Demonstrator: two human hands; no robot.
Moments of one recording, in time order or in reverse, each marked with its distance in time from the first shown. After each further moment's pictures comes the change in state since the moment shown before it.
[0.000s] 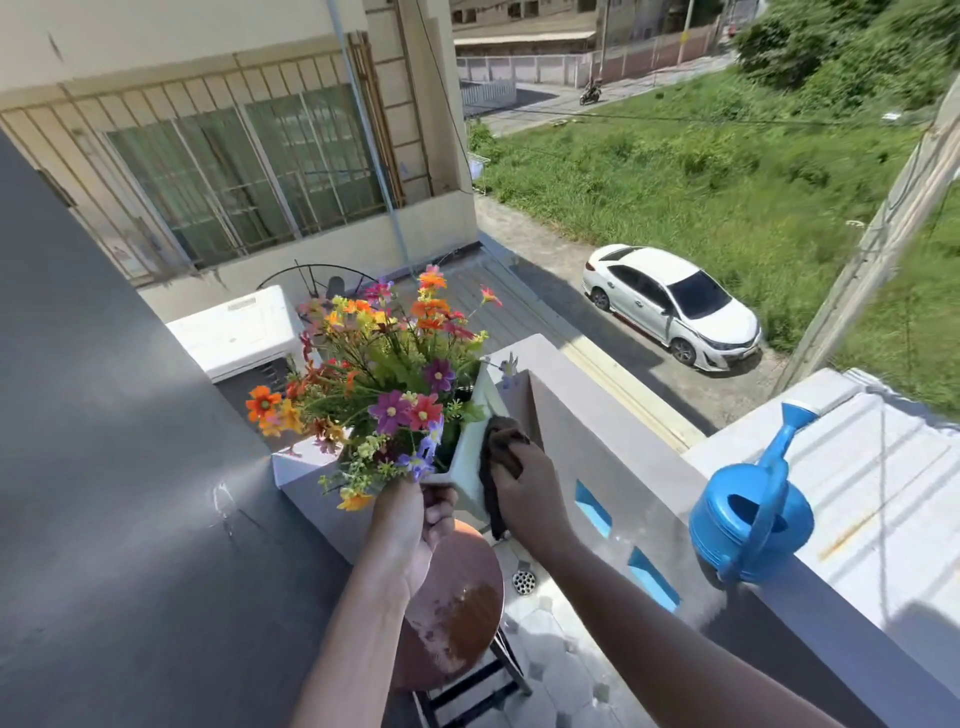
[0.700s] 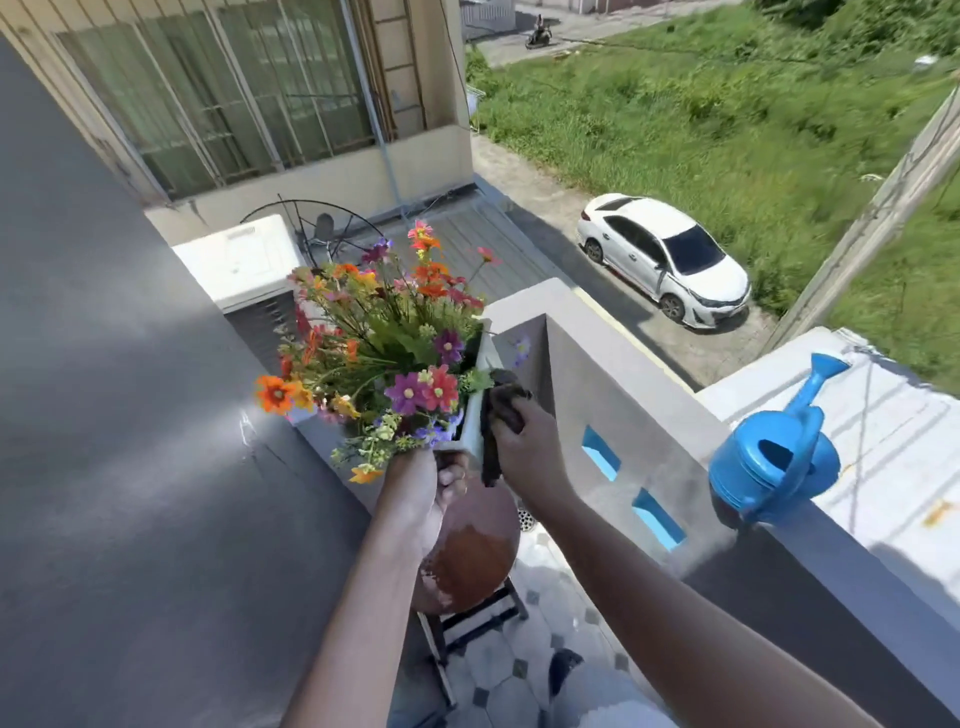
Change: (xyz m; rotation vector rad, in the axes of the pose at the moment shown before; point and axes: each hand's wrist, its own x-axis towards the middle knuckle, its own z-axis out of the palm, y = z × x) left_hand 0.019 -0.010 -0.064 -0.035 -0.026 -0.039; right_hand -0.017 0.001 0.058 0.044 0.015 0.081
